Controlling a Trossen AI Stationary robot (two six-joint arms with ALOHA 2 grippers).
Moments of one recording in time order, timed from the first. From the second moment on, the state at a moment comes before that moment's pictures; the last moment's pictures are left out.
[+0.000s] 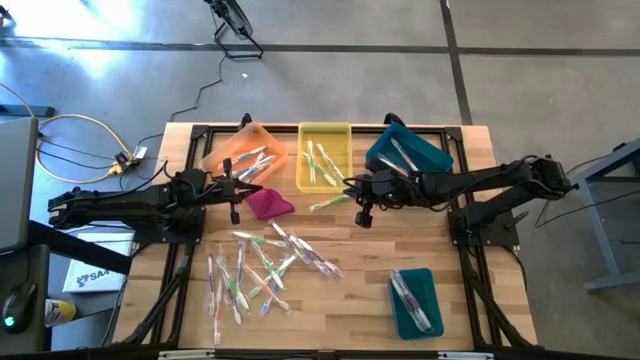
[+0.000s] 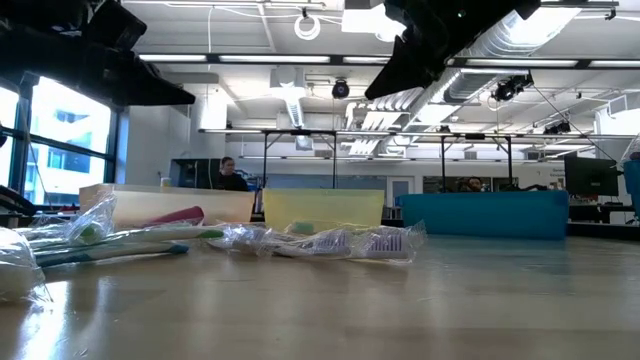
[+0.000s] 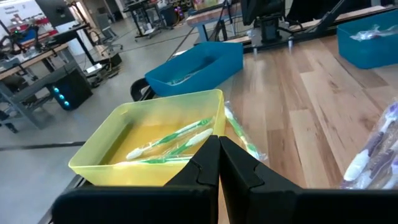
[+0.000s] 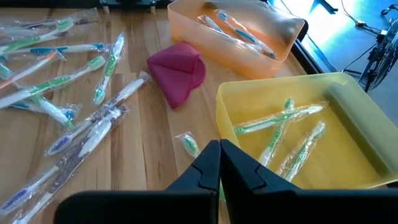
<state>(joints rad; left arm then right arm) 0.17 0.42 0.23 0.07 -0.10 0.28 -0.01 1.35 0.92 -0.14 0.26 0.05</state>
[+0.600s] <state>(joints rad) 0.04 0.46 0.23 0.09 -0.13 0.26 -0.01 1.35 0.92 -0.15 0.25 0.05</state>
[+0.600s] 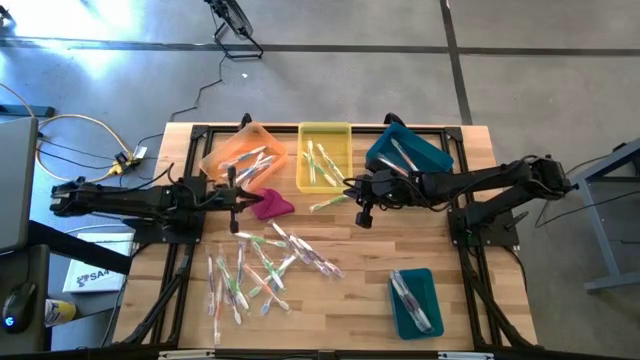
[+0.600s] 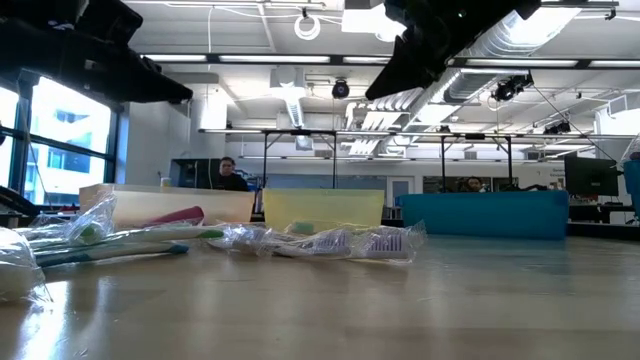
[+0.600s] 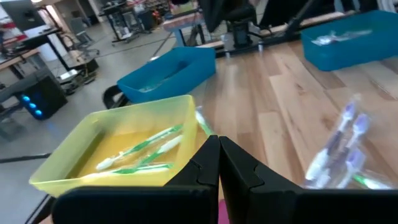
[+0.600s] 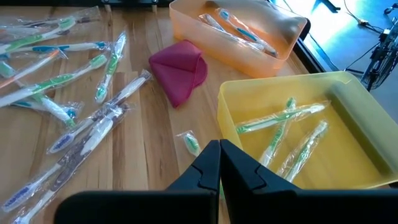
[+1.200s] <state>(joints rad) -0.12 0.55 0.23 0.13 -0.27 0.29 -0.01 1.35 0.92 -0.15 0.25 0.02</state>
